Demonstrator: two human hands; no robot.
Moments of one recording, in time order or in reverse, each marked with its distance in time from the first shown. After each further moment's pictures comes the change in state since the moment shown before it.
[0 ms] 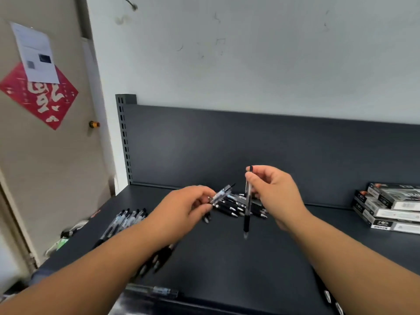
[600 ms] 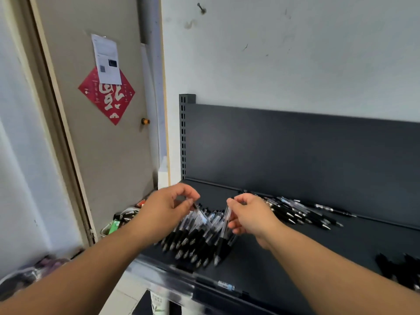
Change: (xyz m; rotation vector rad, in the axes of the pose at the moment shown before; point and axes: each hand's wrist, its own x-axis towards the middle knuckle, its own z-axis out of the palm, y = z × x) left_hand -0.080 -0.069 -0.078 -0.184 0.183 -0.443; right_hand -0.035 -0.003 0.148 0.071 -0.475 0.390
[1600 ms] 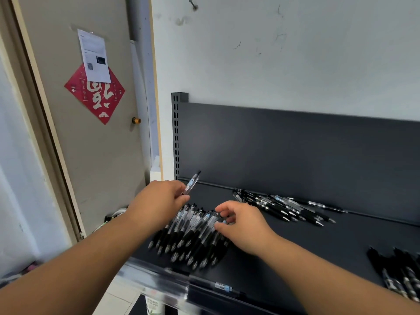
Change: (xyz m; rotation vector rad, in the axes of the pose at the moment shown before) left_hand 0.028 0.005 -0.007 0.603 -0.002 -0.002; right_hand -0.005 0.020 -0.003 -0.630 0.003 -0.342
